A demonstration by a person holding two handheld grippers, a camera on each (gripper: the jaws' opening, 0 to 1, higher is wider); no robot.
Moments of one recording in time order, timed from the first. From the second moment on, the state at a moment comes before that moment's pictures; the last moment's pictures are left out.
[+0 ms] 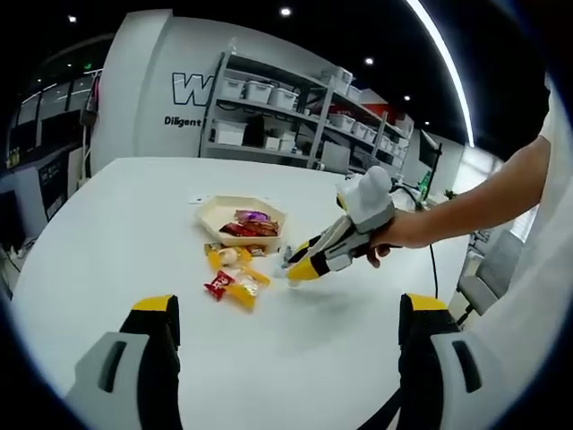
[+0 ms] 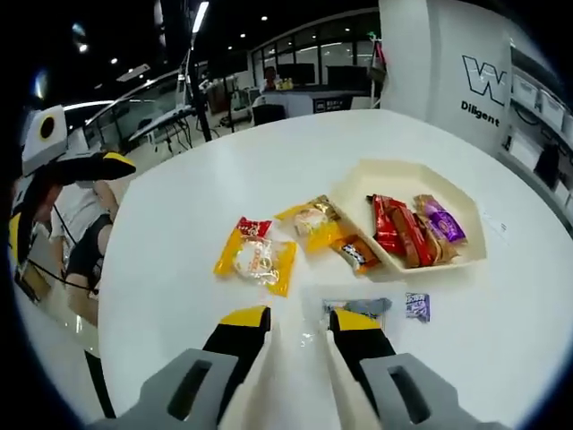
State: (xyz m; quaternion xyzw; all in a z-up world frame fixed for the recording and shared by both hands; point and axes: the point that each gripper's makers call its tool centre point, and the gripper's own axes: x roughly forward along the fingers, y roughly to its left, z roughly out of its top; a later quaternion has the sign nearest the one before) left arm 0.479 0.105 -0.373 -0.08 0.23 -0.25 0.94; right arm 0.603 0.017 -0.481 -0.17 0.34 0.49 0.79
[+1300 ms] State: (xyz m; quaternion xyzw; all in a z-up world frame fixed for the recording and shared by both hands) left arm 0.493 0.058 -0.377 -0.06 0.24 -0.31 0.92; right arm 0.546 -0.088 -0.481 -0.17 0.35 0.48 0.79
